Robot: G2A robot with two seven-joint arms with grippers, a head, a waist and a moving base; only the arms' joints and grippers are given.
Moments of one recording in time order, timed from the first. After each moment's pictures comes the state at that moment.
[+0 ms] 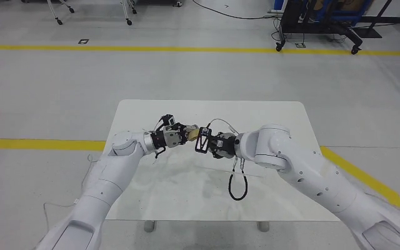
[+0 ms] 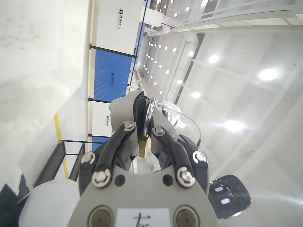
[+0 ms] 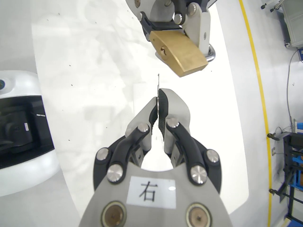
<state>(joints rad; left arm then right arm) 0.87 -1.27 -1.02 -0.94 -0.82 0.09 -1.17 -0.83 -0.97 0.71 -1.79 -0.91 -0.47 0.80</state>
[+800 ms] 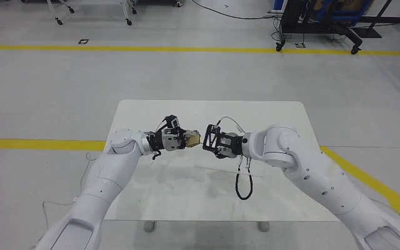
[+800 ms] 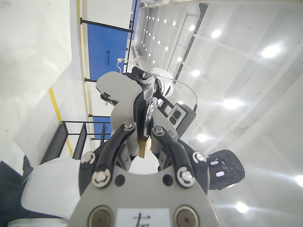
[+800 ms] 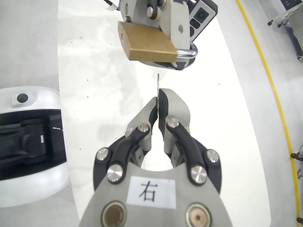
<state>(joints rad) 0.85 -1.26 -1.01 -0.93 -0.77 0.08 -1.34 -0.89 -0.95 0.79 -1.76 -0.87 -0.56 0.71</state>
